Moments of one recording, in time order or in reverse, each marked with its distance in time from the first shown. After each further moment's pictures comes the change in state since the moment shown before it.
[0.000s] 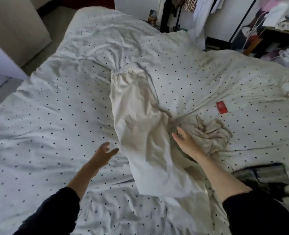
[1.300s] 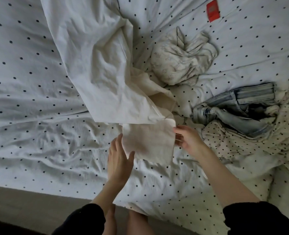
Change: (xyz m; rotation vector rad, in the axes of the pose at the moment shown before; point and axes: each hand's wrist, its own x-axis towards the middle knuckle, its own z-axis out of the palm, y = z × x) left_hand -0.122 -0.185 0.272 0.541 0.232 0.250; right_hand -0.116 0.248 -0.021 0.698 -0.022 0.595
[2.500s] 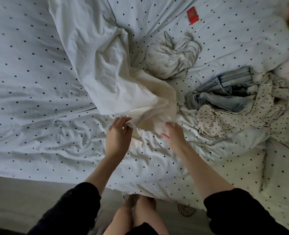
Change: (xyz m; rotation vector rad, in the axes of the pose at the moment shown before) left_hand -0.019 0.044 -0.083 -0.170 0.173 0.284; right_hand -0.067 0.050 0.043 0.087 0.121 -0.182
